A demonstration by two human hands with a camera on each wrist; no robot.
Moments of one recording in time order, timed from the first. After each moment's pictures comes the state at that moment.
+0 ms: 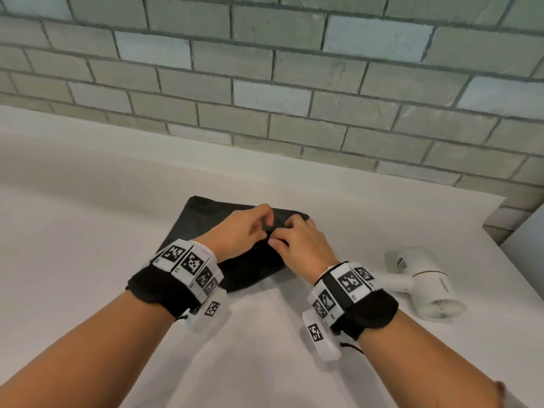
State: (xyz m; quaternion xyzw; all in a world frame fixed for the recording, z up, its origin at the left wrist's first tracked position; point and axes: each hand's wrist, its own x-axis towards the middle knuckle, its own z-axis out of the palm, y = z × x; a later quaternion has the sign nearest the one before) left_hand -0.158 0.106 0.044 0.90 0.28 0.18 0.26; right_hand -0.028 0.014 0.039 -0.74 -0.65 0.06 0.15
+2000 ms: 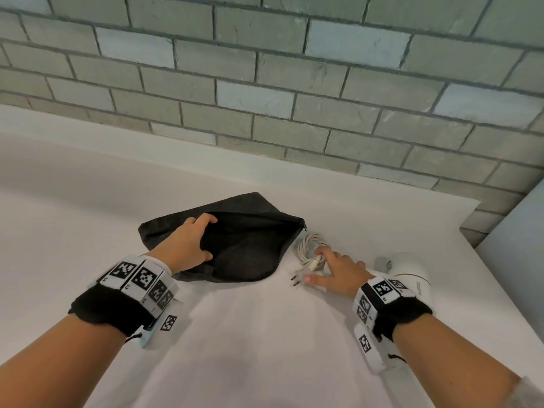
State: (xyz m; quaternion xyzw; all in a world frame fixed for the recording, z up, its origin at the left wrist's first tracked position) left_hand -0.187 0.108 0.027 0.84 0.48 0.08 0.23; right_hand 0.092 -0.027 -0.013 -0.80 -0.57 0.18 0.01
